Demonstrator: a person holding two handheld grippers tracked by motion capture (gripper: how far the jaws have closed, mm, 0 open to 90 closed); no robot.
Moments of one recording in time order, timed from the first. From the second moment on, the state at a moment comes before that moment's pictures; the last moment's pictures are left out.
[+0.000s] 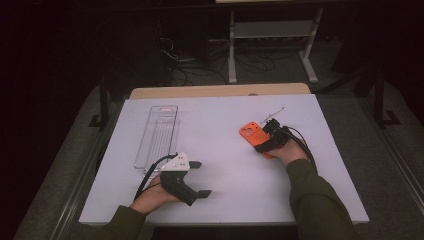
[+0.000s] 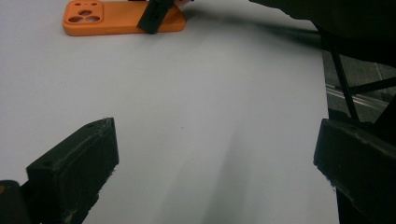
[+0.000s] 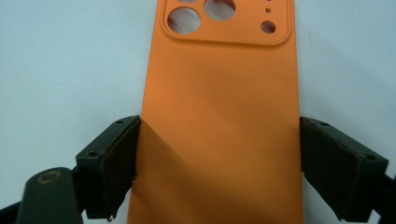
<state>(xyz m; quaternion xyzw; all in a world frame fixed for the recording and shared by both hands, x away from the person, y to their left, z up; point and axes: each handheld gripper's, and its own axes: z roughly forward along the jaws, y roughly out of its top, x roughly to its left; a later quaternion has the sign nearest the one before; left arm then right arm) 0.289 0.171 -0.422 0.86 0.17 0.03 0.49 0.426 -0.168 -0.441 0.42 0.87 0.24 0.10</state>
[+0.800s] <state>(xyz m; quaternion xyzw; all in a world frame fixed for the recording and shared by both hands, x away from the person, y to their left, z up) 0.289 0.171 -0.421 0.86 0.17 0.03 0.49 0.408 -0.178 -0.427 0.41 0.87 0.25 0.08</state>
